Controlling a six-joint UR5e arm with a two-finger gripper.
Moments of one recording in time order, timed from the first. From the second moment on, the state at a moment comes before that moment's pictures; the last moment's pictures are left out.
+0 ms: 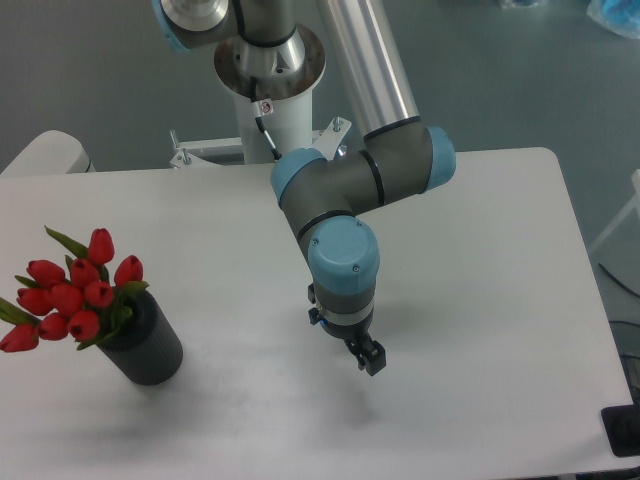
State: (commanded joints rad) arm 2.38 -2.10 -1.53 -1.04 1.62 1.33
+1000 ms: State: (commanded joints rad) arm 2.34 -2.03 -1.58 -1.05 1.44 1.32
